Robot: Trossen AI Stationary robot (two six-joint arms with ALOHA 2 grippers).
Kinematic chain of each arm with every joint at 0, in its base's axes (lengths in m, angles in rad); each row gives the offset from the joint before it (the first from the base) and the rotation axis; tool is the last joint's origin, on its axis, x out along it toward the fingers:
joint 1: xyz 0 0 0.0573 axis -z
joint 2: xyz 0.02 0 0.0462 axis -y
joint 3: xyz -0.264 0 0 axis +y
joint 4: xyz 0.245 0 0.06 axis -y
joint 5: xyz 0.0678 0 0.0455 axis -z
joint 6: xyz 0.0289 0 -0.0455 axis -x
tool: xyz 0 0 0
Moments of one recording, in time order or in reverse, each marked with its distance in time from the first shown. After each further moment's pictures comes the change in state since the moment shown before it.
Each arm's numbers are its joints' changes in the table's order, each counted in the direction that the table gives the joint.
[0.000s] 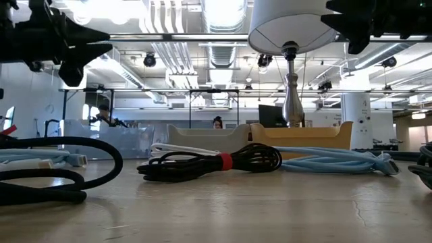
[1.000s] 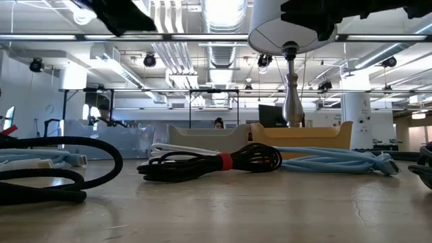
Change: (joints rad) left arm 0.000 -0.901 -0.767 -0.522 0.135 -0.356; right arm 0.078 -0.422 -0.346 -0.191 0.010 -0.017
